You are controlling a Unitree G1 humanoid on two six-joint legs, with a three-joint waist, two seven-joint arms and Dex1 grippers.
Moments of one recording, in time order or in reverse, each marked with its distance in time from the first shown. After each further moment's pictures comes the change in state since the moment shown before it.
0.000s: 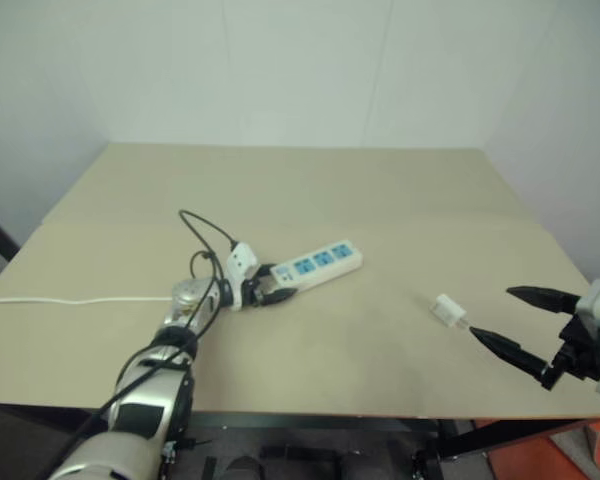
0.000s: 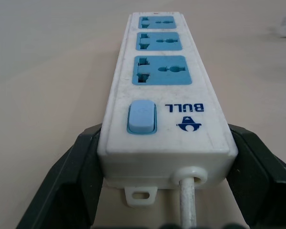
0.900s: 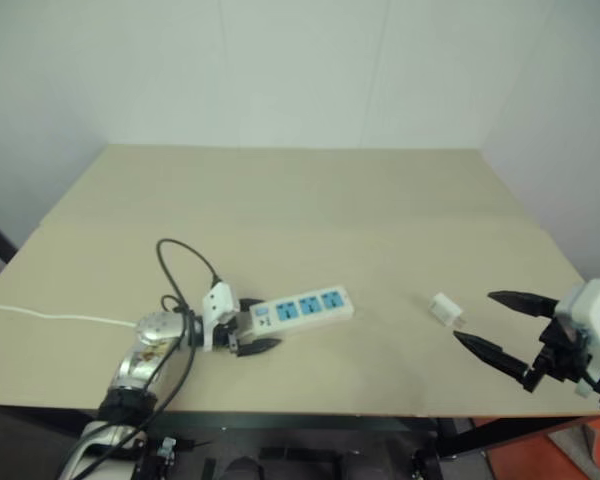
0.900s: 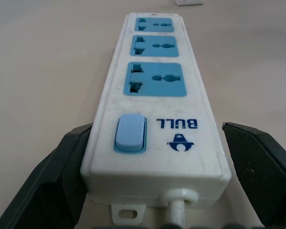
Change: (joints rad) left arm 0.402 0.137 -0.061 -0.632 -0.115 0.222 -0.032; right arm -0.028 0.005 0.079 -0.006 0.002 0.000 -0.024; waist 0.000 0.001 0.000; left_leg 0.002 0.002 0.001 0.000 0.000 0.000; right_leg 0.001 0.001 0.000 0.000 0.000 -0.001
